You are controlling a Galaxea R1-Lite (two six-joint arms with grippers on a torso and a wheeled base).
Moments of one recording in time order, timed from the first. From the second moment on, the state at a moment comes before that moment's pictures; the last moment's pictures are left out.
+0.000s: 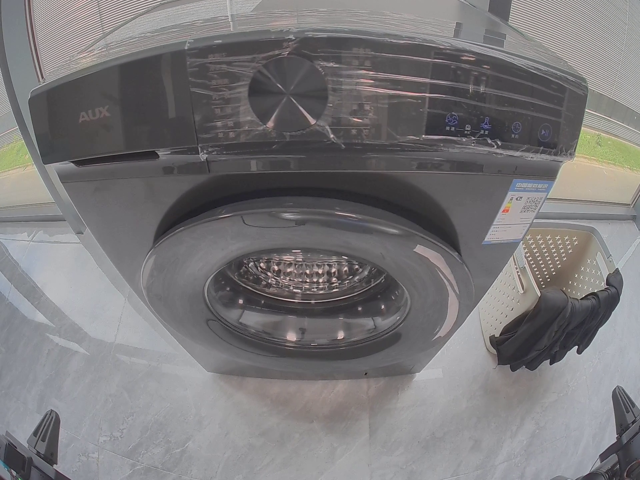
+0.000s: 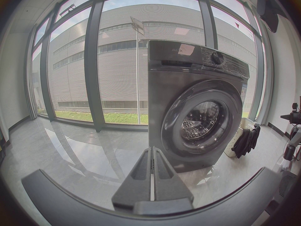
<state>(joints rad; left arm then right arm) 0.00 0.02 -0.02 0.00 0.00 -0.01 0.00 0.02 -0.02 -0.01 0.00 0.00</state>
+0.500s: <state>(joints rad) 0.00 0.02 -0.02 0.00 0.00 0.00 0.00 0.02 -0.02 -0.01 0.00 0.00</state>
